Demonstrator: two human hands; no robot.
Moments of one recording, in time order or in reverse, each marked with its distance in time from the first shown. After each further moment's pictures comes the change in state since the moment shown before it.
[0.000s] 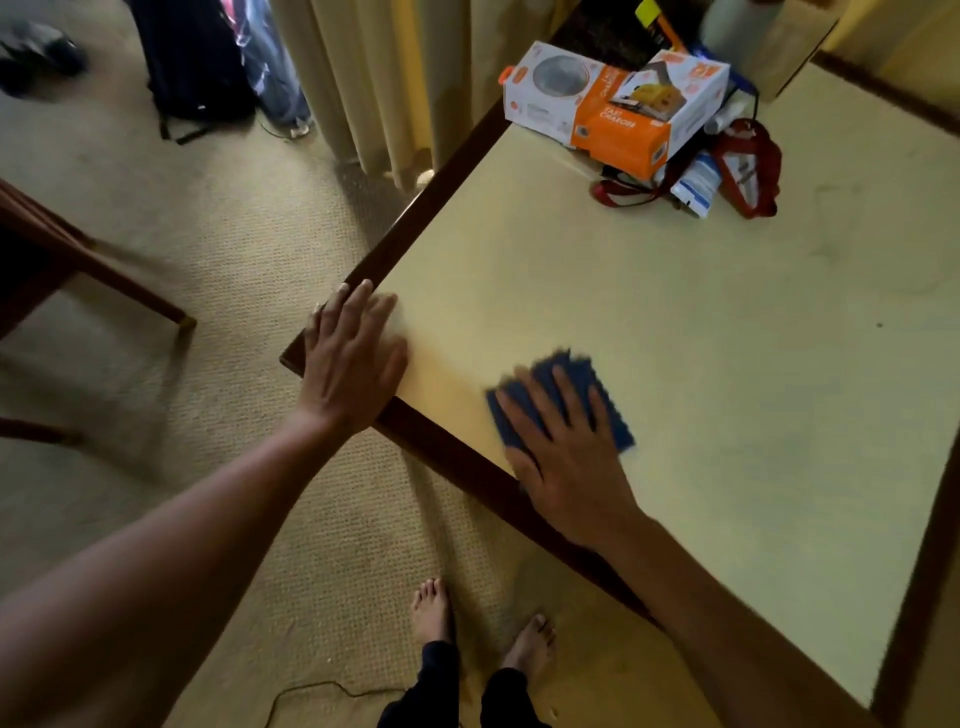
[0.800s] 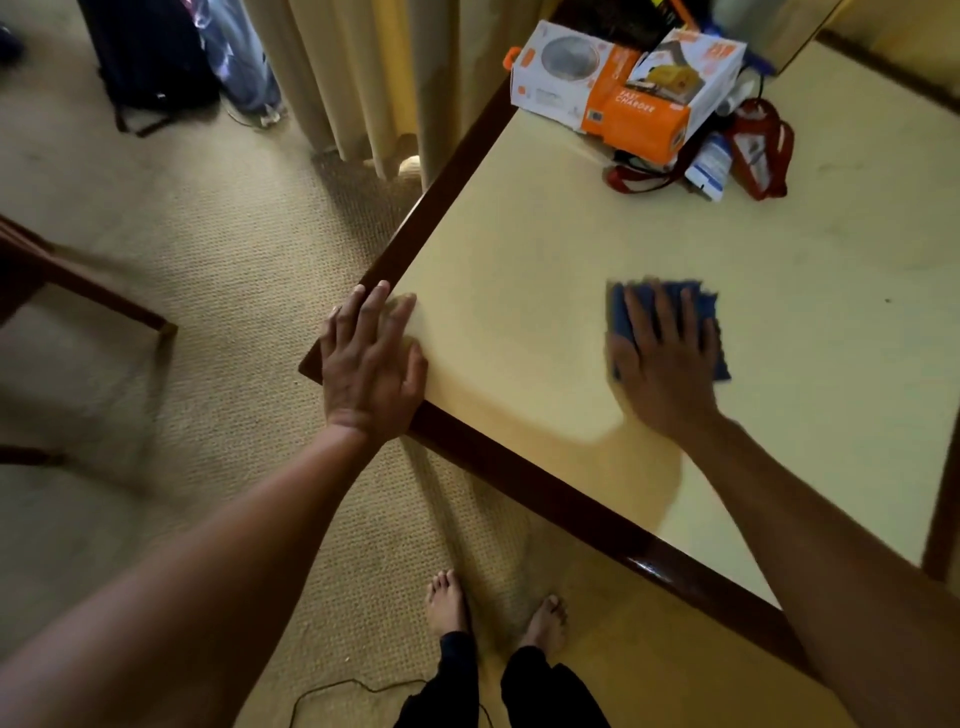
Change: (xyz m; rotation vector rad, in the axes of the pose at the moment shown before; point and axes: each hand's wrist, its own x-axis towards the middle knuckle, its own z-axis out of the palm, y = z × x) left_hand 0.004 -0.008 0.003 -0.027 0.082 0.024; right_hand 0.064 0.077 -0.012 -0.057 0.038 0.457
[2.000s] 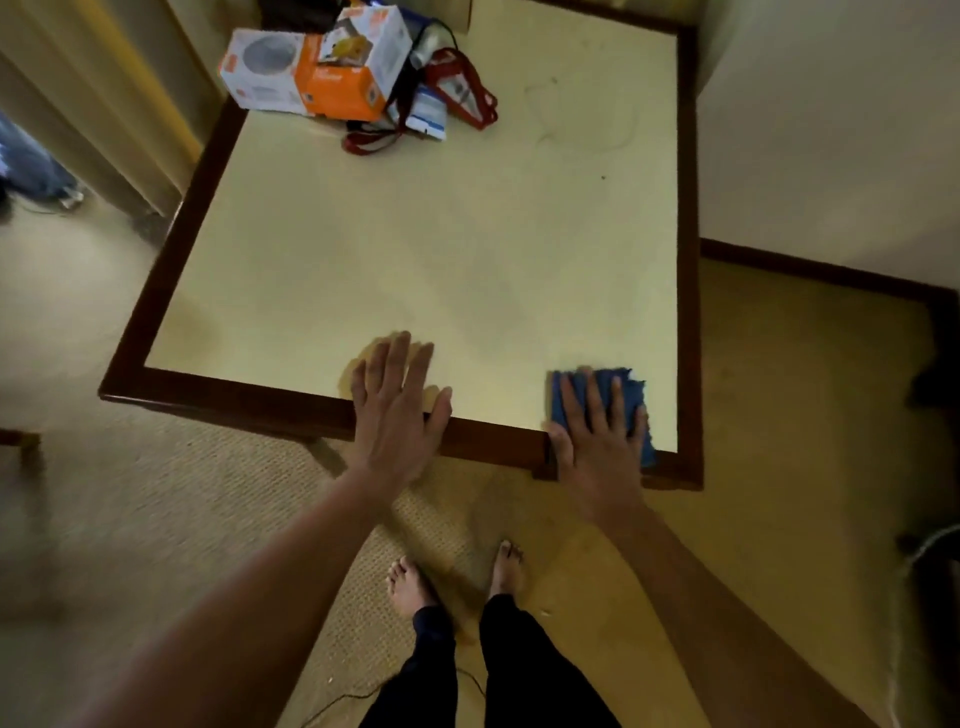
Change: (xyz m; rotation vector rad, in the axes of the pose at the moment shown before) left_hand -0.124 0.205 0.024 -0.106 -0.305 0.349; right_hand -0.276 0.095 0.016 0.184 -0.119 0.375
